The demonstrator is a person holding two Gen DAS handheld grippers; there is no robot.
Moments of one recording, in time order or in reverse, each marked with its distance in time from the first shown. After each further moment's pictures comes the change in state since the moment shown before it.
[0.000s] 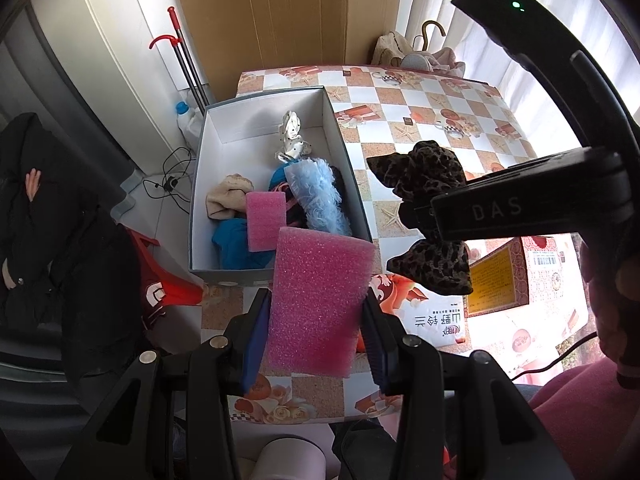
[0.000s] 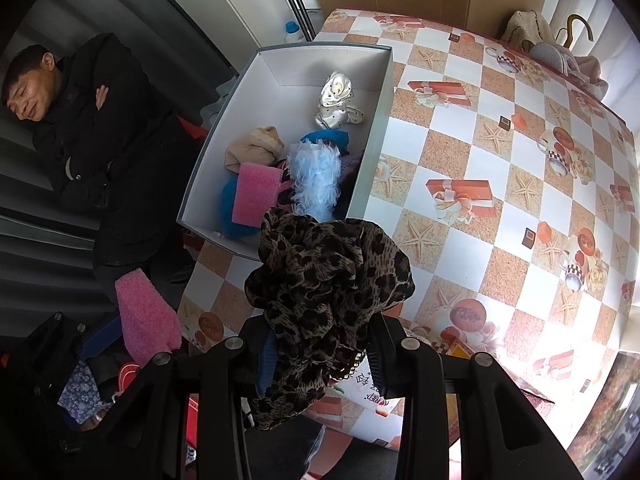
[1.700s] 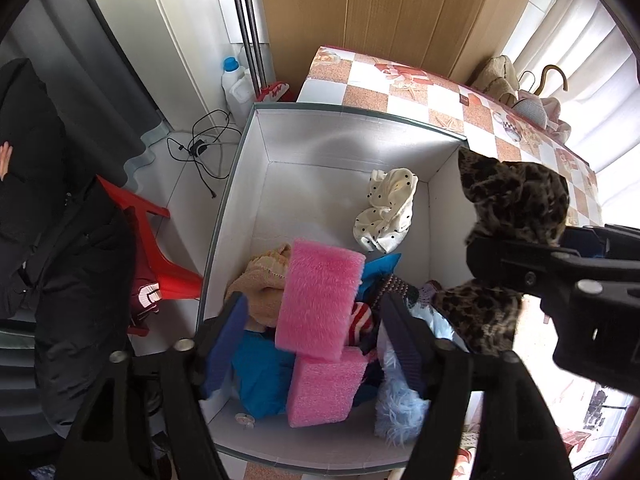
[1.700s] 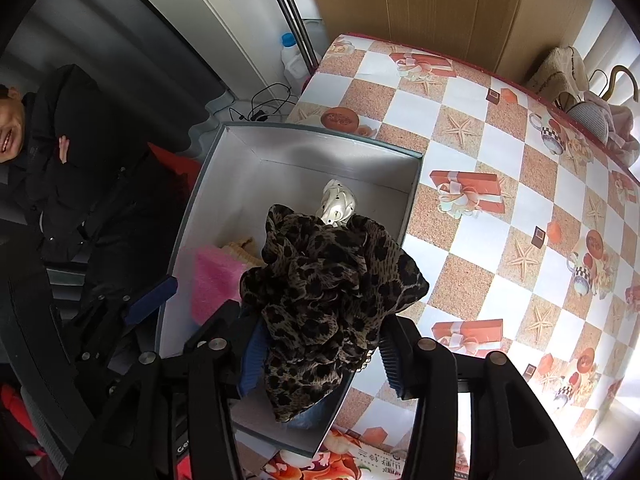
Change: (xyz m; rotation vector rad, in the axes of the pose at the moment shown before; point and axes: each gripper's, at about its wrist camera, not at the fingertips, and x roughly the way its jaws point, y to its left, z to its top) left arm 0.143 0.085 0.134 -0.278 0.090 0.061; right arm 0.057 -0.004 0.159 -0.049 0.006 -0.008
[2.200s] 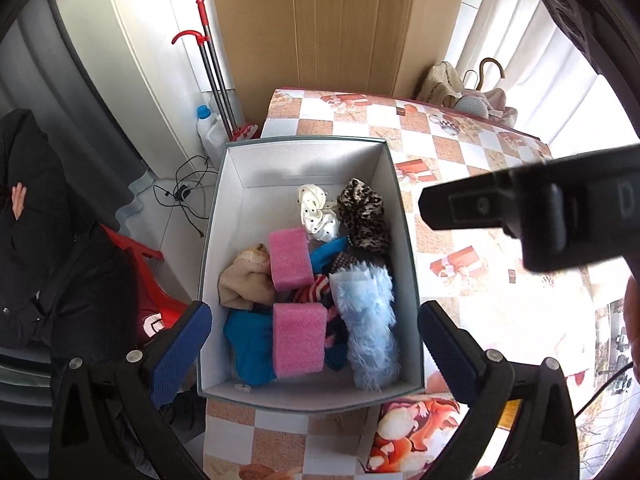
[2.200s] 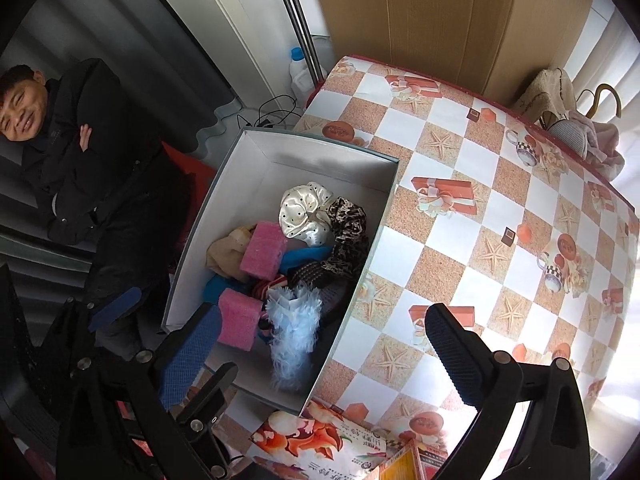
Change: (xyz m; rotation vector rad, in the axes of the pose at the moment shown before) left arm -0.075 -0.027 -0.052 0.159 -0.128 -0.051; right arm -0.059 -0.007 -0.038 -0.021 -0.046 -0.017
